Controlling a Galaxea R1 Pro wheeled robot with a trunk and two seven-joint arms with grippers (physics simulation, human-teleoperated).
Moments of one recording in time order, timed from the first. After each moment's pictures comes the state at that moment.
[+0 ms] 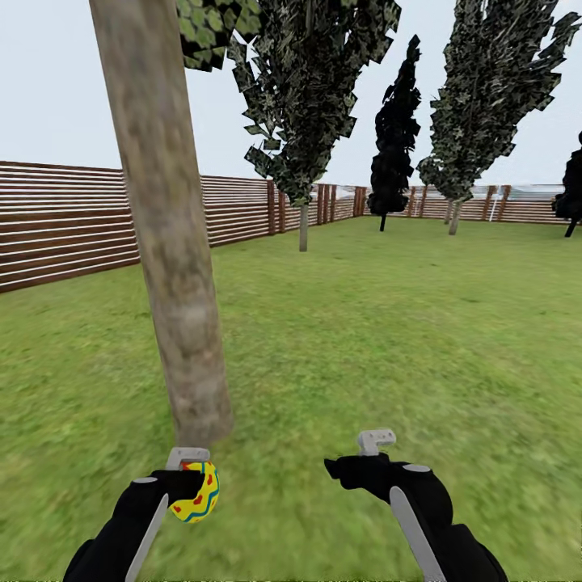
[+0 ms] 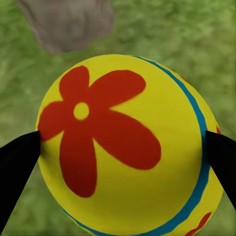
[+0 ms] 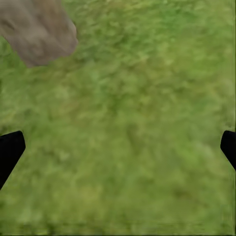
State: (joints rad) left arm -0.31 0.03 -0.01 -1.13 -0.01 0.66 0.00; right arm -0.23 0.00 0.22 -1.55 -0.27 0.91 -0.07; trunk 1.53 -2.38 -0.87
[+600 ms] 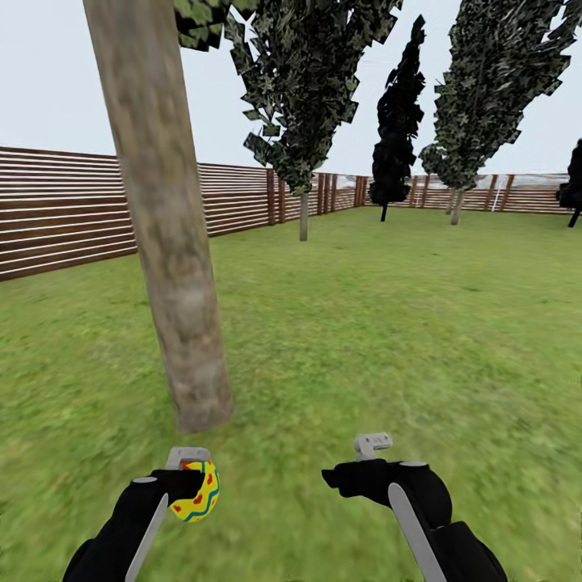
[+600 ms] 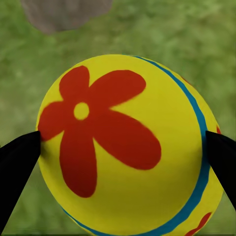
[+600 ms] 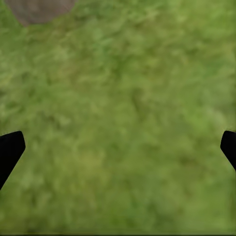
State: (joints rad) left arm -0.31 0.03 -0.01 -1.13 0.00 0.65 0.00; right arm -0.23 0.01 0.23 -1.59 -0.28 1.04 -0.06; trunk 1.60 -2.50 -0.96
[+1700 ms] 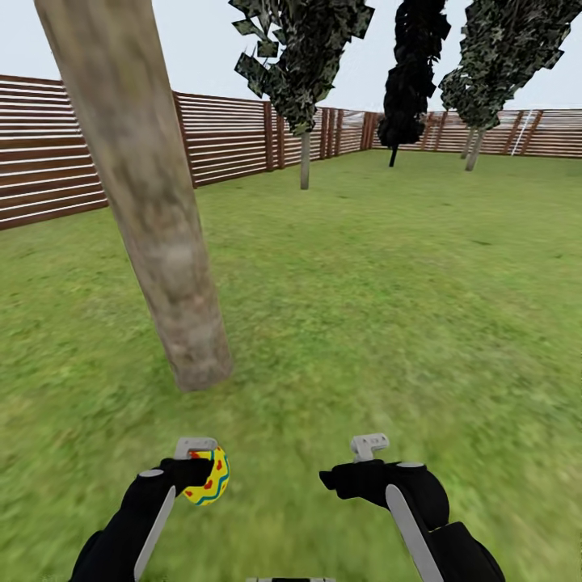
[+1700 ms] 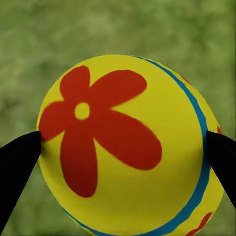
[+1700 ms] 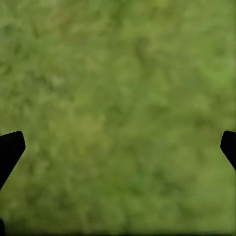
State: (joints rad) left arm -0.33 0.00 -0.01 -1.13 0.00 0.60 -0.02; right arm -0.23 0.01 0.25 -1.59 -0.28 1.04 -0.06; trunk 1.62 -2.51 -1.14
